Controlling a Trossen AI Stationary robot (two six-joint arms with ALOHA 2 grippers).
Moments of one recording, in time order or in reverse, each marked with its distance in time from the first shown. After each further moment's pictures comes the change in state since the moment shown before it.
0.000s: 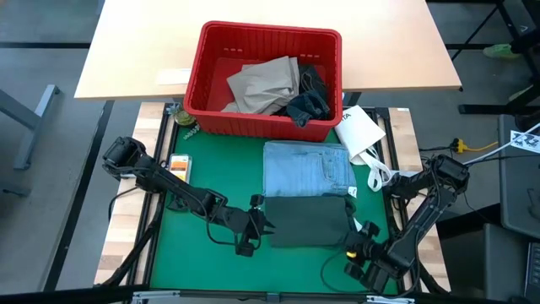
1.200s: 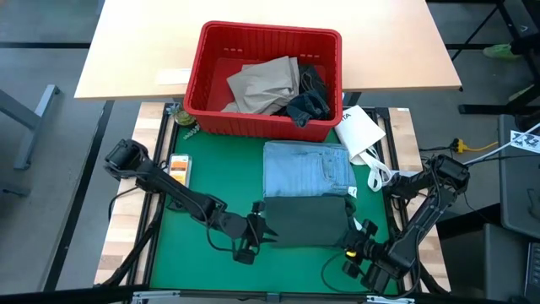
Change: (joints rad) left arm -0.038 0.047 0.000 0.148 -0.004 -0.050; right arm 0.000 0.000 0.000 0.011 0.140 0.008
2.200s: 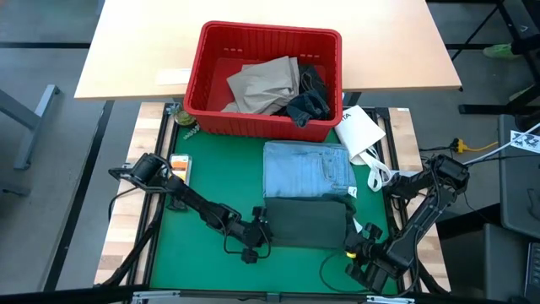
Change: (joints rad) left arm 0.010 0.252 0.004 -0.118 0.021 -0.008; right arm -0.002 0.000 0.001 0.005 -0.260 0.004
